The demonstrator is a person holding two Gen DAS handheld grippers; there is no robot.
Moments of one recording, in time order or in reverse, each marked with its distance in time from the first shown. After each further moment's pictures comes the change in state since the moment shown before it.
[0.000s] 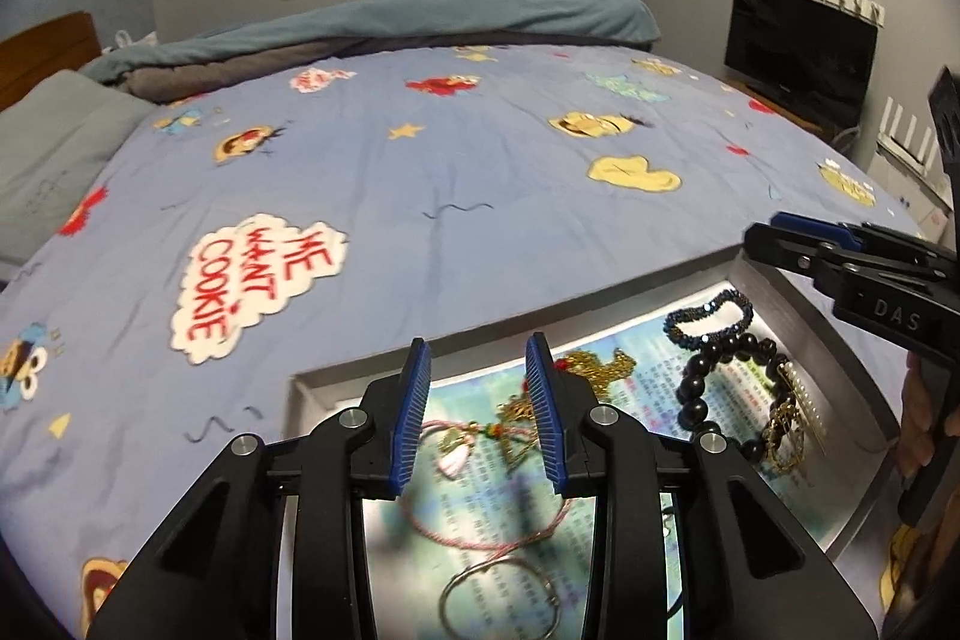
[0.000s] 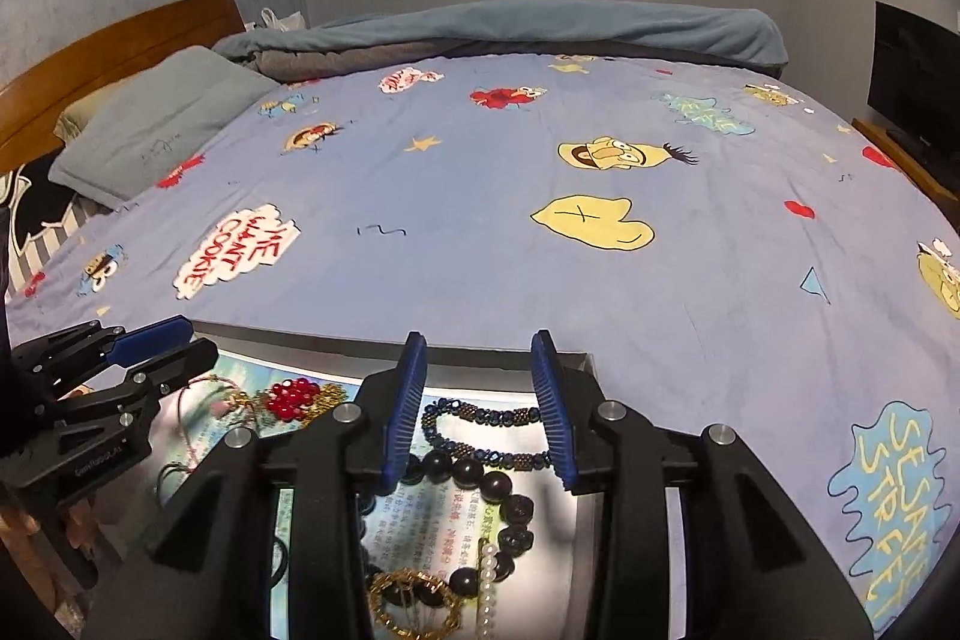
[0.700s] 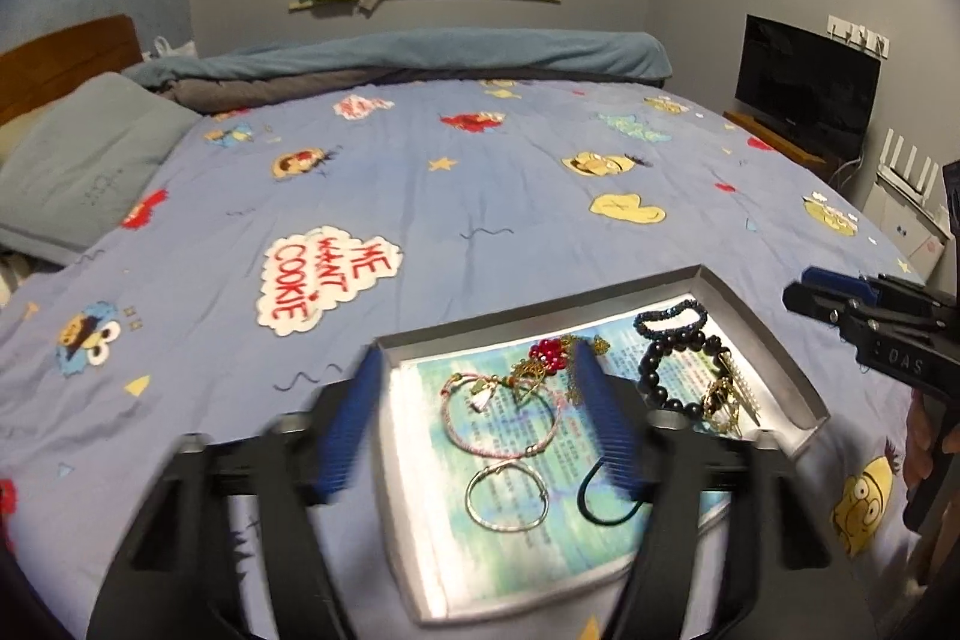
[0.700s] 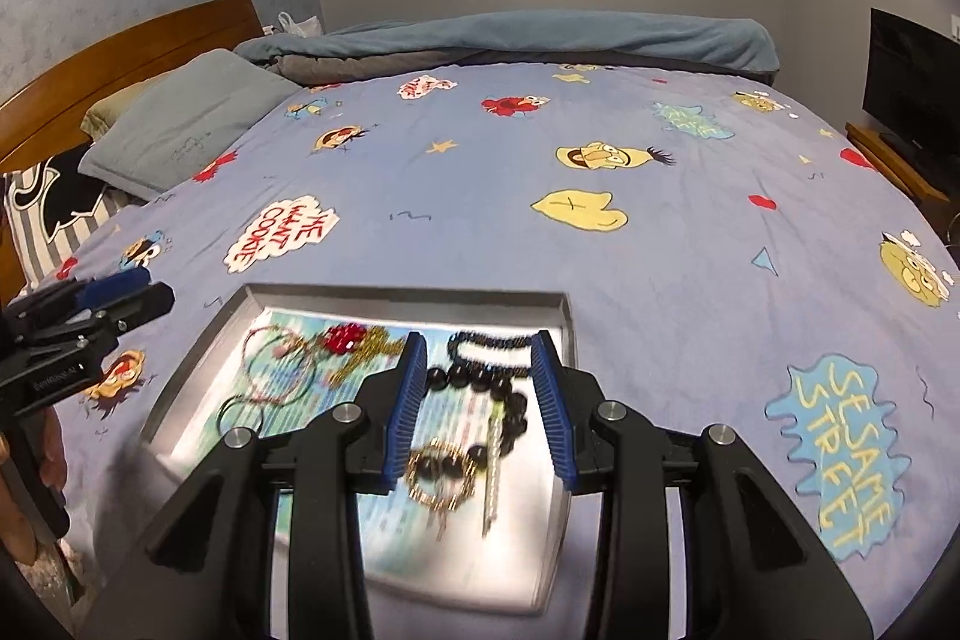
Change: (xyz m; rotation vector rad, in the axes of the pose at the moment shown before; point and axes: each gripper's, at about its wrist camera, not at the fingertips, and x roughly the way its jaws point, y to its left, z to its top) left arm -0.099 0.002 -0.012 -0.032 -0.067 0.051; right arm -0.083 0.006 -0.026 -0.017 0.010 0.033
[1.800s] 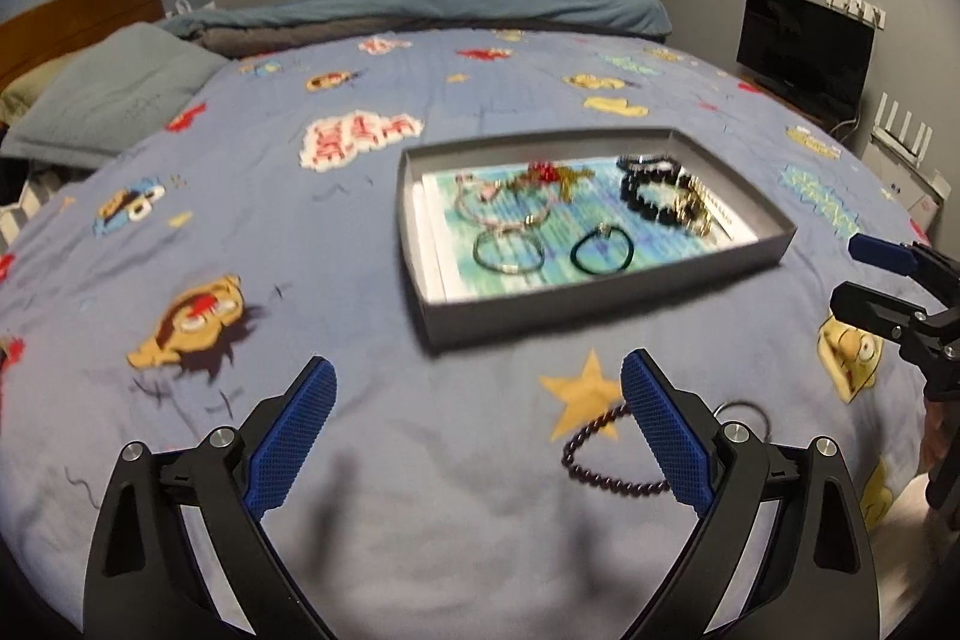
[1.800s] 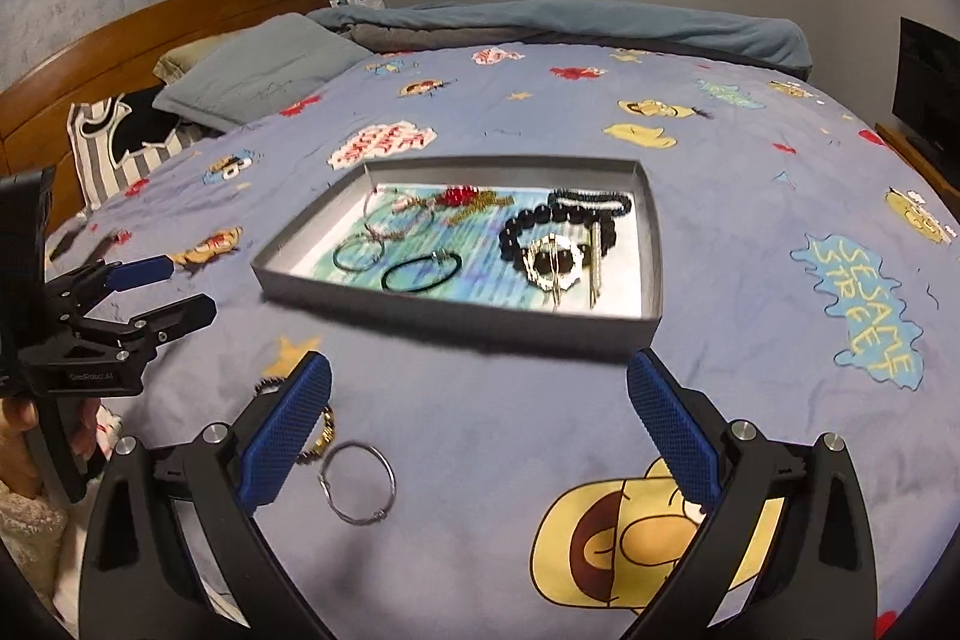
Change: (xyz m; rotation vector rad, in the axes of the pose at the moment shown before) left arm -0.057 0.000 -0.124 -0.018 0.102 0.016; right arm -0.063 0.051 -0.112 -0.081 0.019 0.071
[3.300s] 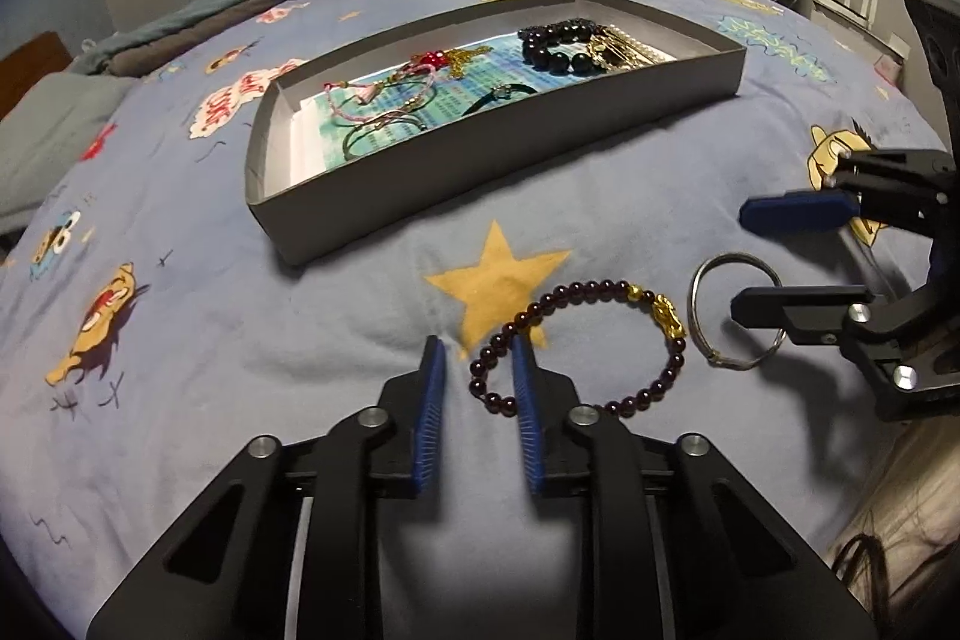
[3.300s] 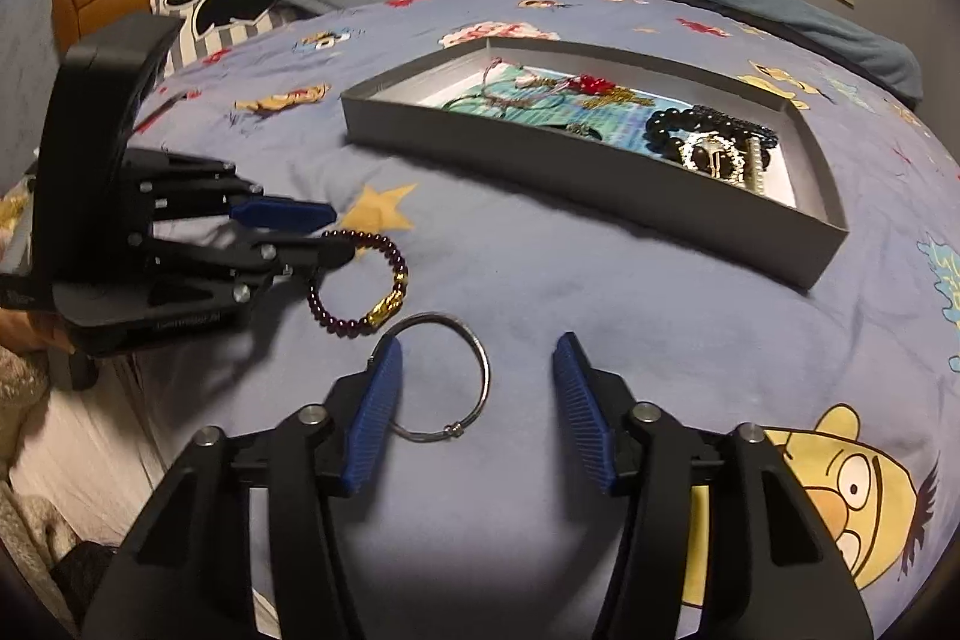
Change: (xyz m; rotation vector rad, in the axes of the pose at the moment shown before) left arm 0.044 -0.045 -0.038 0.239 0.129 -0.067; right arm 0.042 0.041 -0.052 -0.233 0.147 0.163
